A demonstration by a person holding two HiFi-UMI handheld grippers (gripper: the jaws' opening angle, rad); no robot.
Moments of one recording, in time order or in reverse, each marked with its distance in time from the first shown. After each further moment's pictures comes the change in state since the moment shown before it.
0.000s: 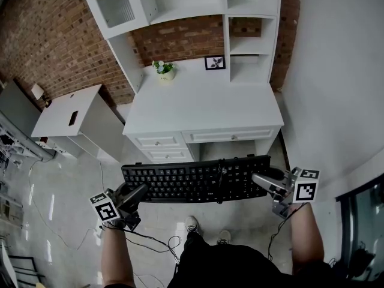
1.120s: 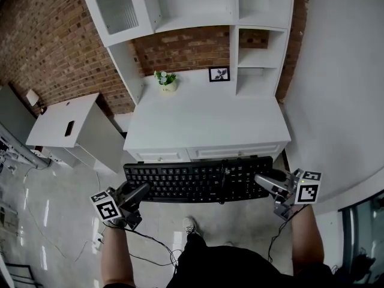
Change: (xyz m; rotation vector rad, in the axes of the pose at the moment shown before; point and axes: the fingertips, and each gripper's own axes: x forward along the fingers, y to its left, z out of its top) left arm 0.026 0.075 0.065 0.009 -0.008 -0.052; right arm 0.072 -0.028 0.049 -0.030 -0.021 -0.041
